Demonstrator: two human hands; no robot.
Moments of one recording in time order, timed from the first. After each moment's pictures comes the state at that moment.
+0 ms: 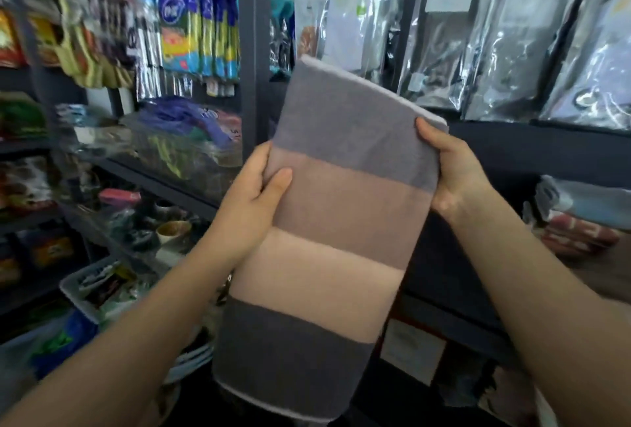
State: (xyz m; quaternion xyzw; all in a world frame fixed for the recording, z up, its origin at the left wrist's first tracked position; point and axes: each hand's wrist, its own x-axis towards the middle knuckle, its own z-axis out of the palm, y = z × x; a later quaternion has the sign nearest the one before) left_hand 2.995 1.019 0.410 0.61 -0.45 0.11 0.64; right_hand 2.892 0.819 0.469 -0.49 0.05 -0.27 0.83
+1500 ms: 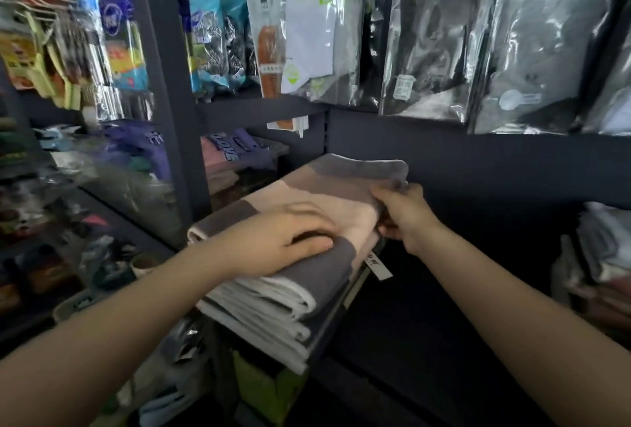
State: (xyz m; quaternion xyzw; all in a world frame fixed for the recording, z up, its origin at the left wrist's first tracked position) left_hand 3.054 0.909 0.426 0.75 -0.63 0.06 0.18; right_hand 3.008 0.691 0.400 -0.67 0.26 -0.27 0.64
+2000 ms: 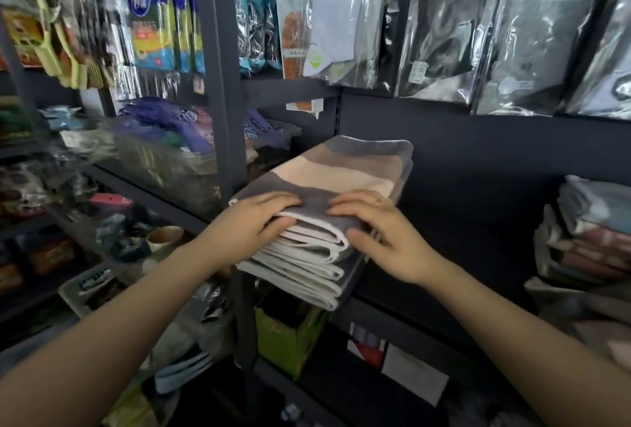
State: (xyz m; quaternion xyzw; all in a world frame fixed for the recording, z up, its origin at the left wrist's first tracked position) left_hand 3.072 0.982 0.381 0.79 -0.55 0.14 0.22; right_hand 2.931 0.786 0.382 -0.91 -0.17 -0.31 0.23
